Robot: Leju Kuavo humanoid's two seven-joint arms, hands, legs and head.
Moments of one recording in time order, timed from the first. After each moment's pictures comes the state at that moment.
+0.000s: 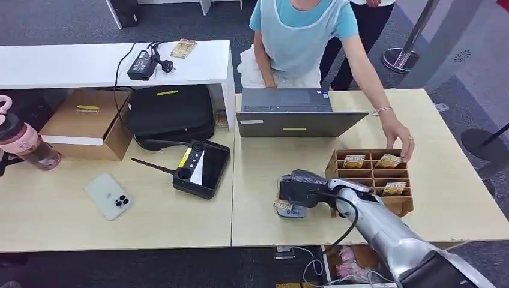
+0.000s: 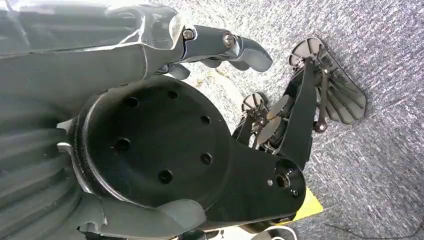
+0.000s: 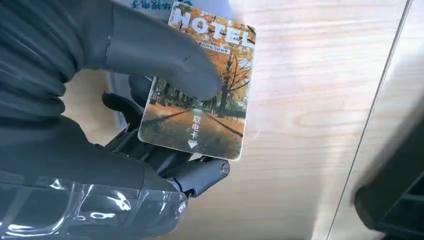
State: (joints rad) left arm -0.08 -0.21 1.37 -0.21 -0.42 0.08 -0.04; right arm -0.78 -0.10 0.91 -0.52 0.43 0.37 -0.39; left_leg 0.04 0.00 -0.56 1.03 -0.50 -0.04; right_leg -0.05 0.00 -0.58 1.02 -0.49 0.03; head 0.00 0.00
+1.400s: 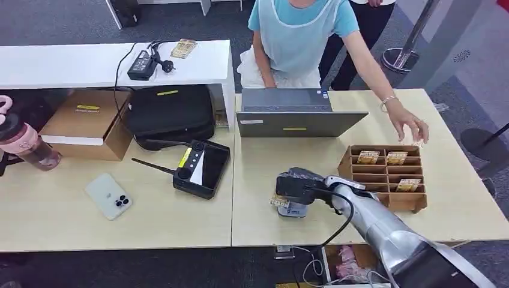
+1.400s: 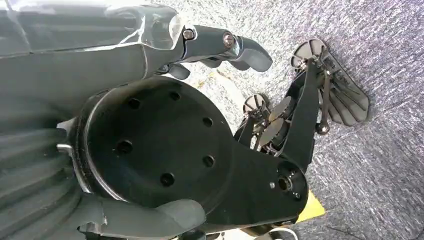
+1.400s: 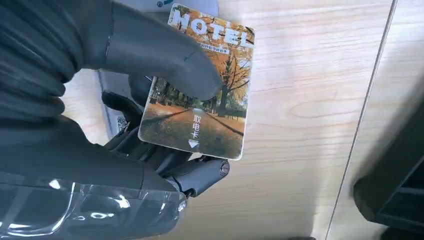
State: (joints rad) left arm -0.08 -0.21 1.37 -0.21 -0.42 0.08 -0.04; right arm -0.84 -0.06 0.95 -0.41 0.38 0.33 -0.42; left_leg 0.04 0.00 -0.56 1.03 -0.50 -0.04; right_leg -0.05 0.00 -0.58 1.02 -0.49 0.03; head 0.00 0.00
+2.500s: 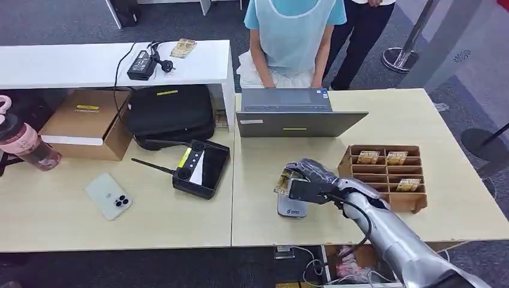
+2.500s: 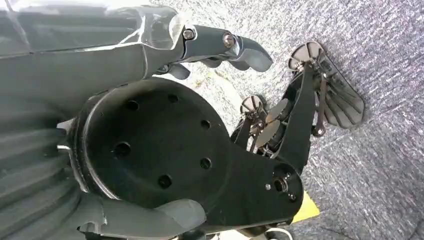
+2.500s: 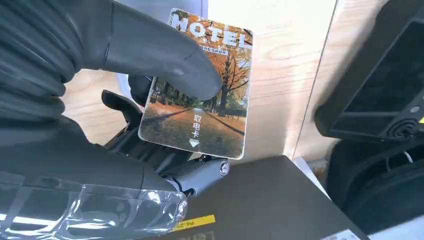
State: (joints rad) left arm -0.08 -0.21 1.37 -0.21 -0.40 0.10 -0.06; right arm -0.65 -0.20 0.80 -0.84 0.42 0.22 -0.41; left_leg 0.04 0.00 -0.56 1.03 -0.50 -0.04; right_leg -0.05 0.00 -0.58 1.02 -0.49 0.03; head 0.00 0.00
